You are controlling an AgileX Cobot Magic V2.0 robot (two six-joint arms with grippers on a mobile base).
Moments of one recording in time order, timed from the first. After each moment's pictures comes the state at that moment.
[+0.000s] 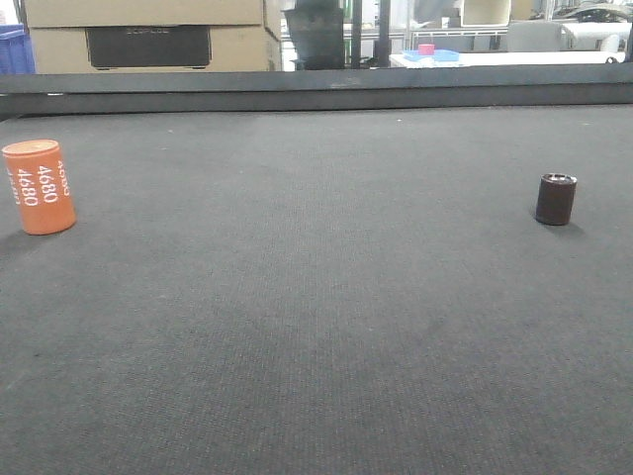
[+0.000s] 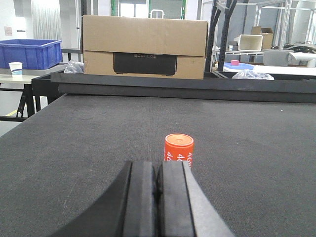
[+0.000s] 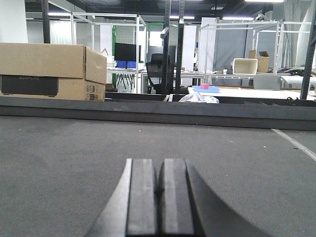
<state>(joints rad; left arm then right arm) -0.11 0.00 0.00 0.05 0.00 -0.06 0.11 0.01 0.00 -0.02 -0.09 0.04</state>
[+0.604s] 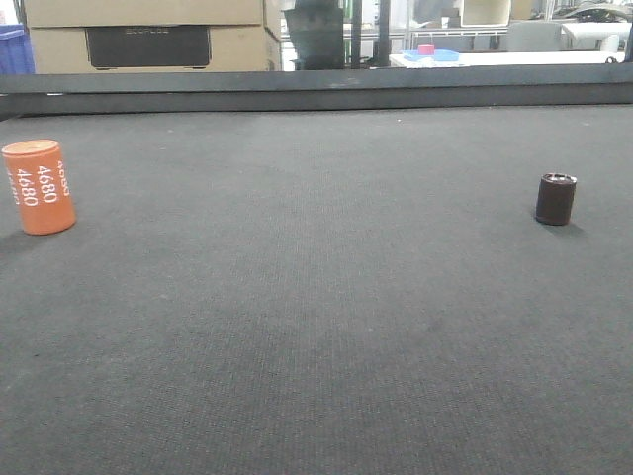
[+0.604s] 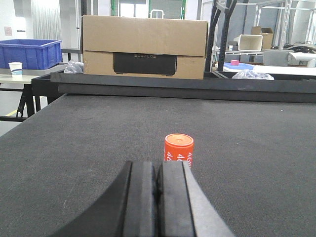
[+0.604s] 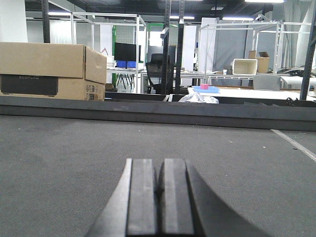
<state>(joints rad) -0.11 0.00 0.00 0.05 0.00 -0.06 0.11 0.01 0.00 -0.02 -0.09 0.04</state>
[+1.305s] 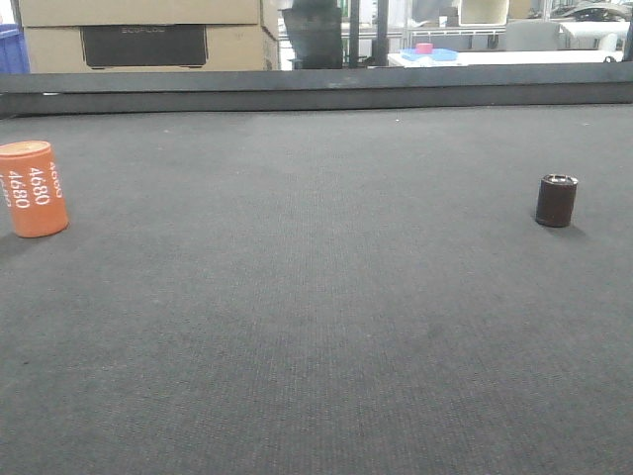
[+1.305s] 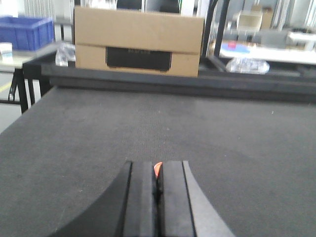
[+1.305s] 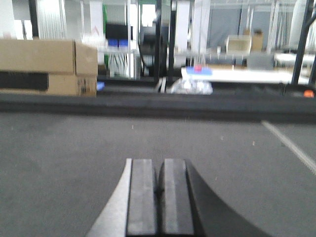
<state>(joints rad) -0.11 0.34 -0.46 0.01 0.27 -0.06 0.11 0.21 -0.37 -0.01 0.21 0.04</state>
